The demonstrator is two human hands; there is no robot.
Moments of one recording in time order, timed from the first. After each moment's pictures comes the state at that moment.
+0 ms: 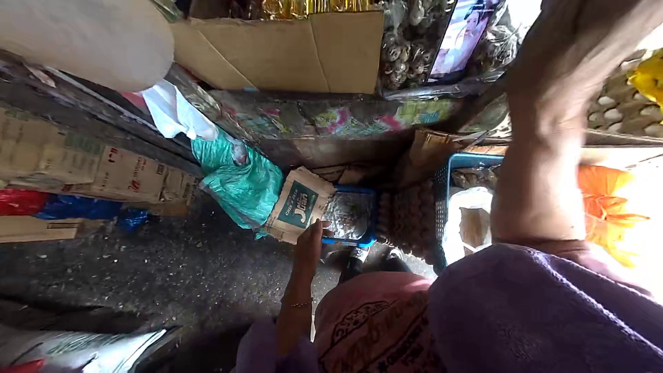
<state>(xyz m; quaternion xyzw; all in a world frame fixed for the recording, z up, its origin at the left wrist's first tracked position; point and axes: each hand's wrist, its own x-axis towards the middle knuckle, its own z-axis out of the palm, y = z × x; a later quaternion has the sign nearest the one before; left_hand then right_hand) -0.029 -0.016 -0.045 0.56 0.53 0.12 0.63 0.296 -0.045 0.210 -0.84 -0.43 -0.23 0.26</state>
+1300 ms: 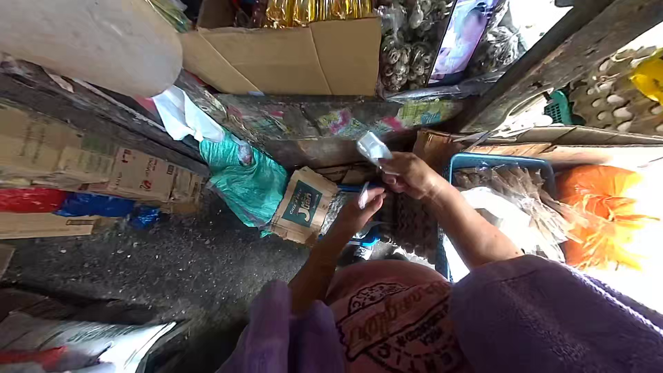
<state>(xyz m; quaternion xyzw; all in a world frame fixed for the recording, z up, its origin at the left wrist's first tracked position) 0.065 -0.012 0.007 0.65 0.30 0.06 0.70 0.258 -0.063 0.034 -0.58 -0.25 0.59 0.51</state>
